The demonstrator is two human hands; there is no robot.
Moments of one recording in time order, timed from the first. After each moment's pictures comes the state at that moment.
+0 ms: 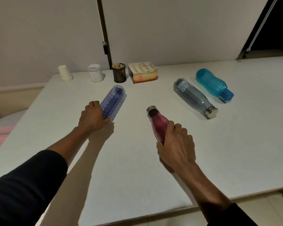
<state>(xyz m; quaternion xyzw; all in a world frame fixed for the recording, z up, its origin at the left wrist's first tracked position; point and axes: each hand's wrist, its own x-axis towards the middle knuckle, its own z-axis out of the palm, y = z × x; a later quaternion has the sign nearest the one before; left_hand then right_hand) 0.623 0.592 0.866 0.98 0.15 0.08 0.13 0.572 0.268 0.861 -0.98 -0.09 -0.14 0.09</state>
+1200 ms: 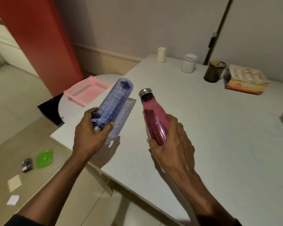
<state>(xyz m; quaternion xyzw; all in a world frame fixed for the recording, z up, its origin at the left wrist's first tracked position) 0.333 0.611 0.867 0.75 0.44 0.37 0.33 0.499 0.420 0.880 -0.87 -0.38 -0.02 0.31</state>
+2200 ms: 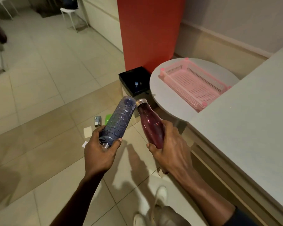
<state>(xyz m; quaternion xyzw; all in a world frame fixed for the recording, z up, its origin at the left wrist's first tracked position) -0.074 0.722 0.787 0.56 0.63 0.42 0.33 0.149 0.672 0.813 -0.76 -0.59 0.10 0.23</state>
